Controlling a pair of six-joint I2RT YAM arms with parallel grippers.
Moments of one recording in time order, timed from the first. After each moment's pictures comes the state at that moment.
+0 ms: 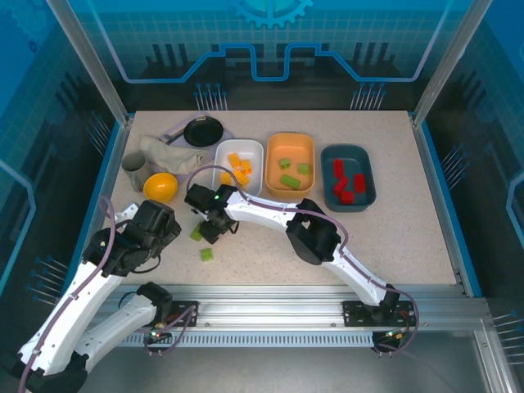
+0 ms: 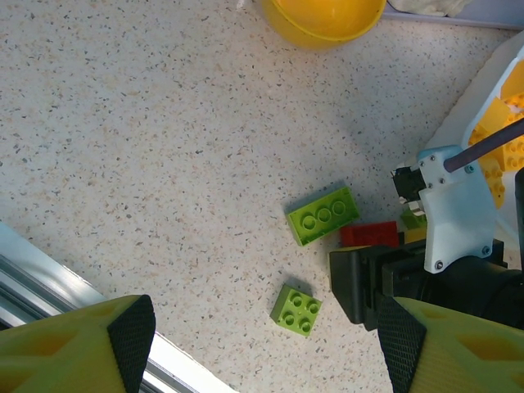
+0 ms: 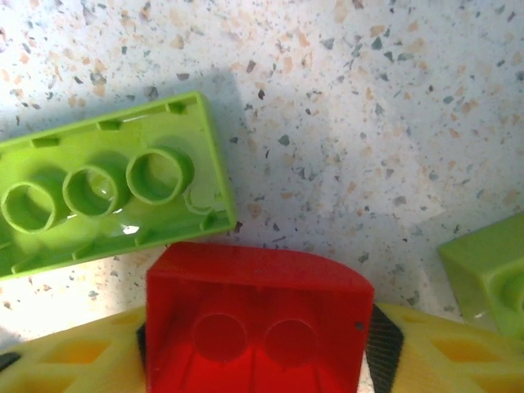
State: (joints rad) left arm -0.45 0.72 0.94 -1.33 -0.38 -1.19; right arm 1.05 2.47 2.14 -0.99 0.05 0.20
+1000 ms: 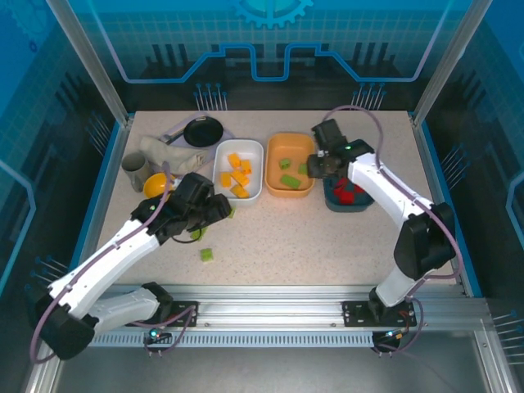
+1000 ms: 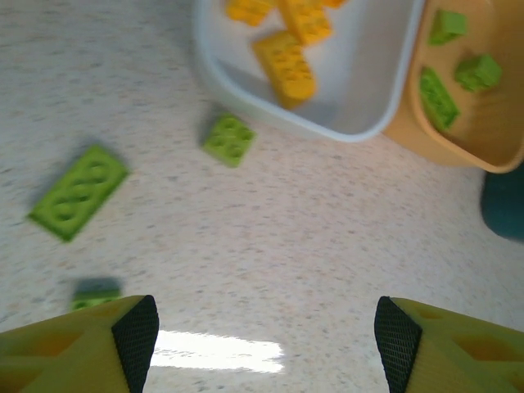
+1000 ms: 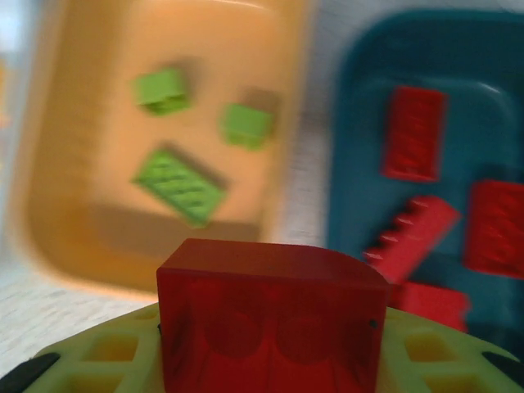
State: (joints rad) left arm -0.59 1.08 1.00 -0.87 -0.12 -0.96; right arm 0.39 1.66 1.43 -0.84 0.16 0.35
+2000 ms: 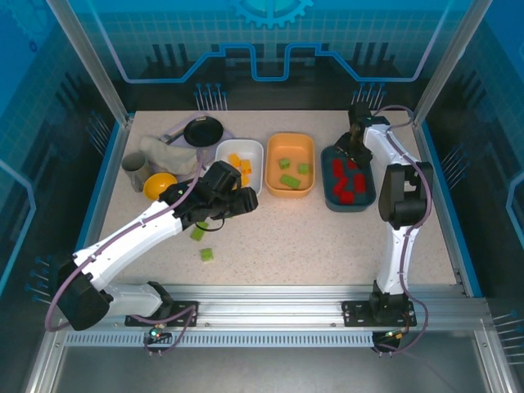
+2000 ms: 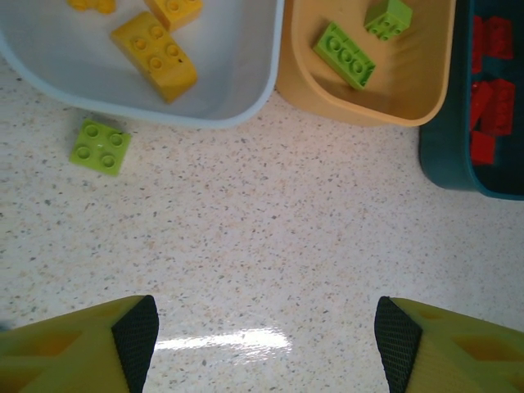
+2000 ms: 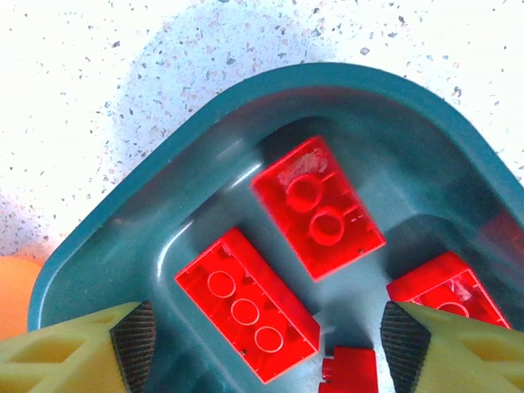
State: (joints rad) left arm -0.69 1.27 1.13 -0.80 -0.07 -0.90; right arm 0.07 2.13 1.82 -0.91 0.06 0.80
